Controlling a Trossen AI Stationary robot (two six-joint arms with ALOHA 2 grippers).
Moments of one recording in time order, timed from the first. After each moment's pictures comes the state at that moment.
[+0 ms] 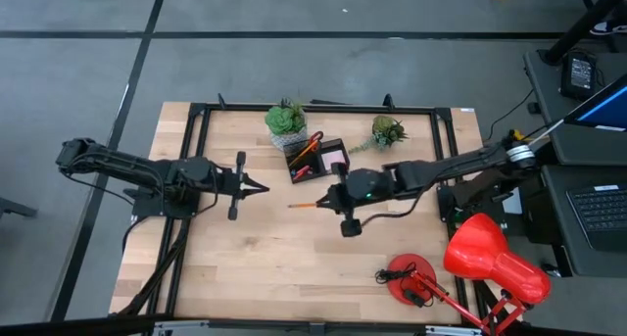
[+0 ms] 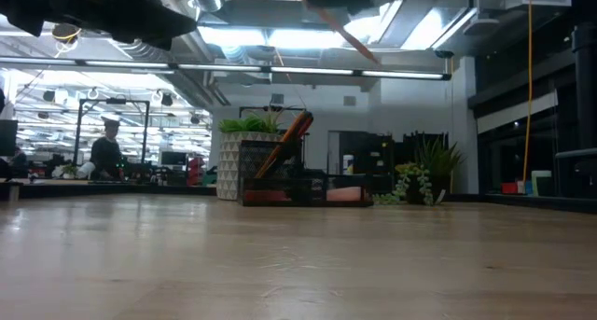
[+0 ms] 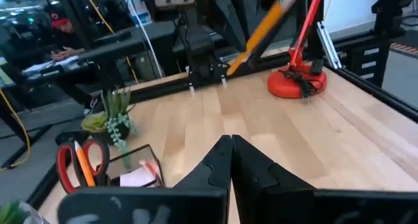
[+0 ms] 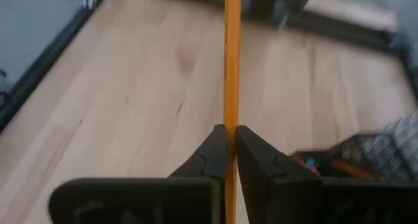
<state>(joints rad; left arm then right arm) -0.11 0.71 0.33 0.23 -0.09 0.21 0.20 1.57 1.29 -0.36 0.11 -0.11</state>
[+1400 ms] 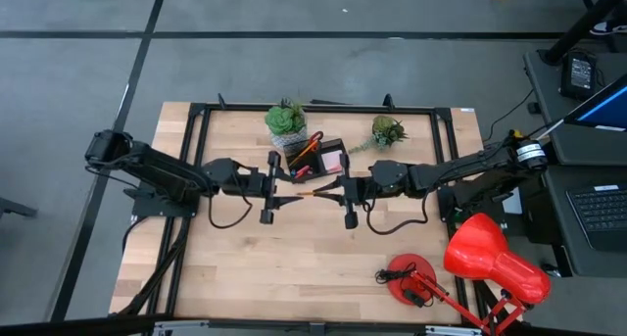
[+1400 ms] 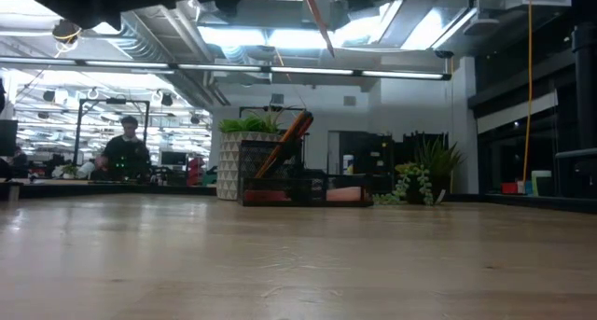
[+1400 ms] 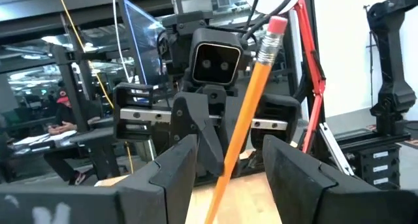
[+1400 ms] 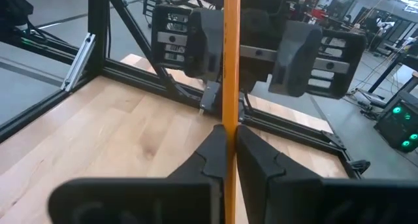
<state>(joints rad) -0.11 1.28 0.52 0.96 -0.03 0.19 0.14 1.45 0.91 0.39 0.07 -0.30</state>
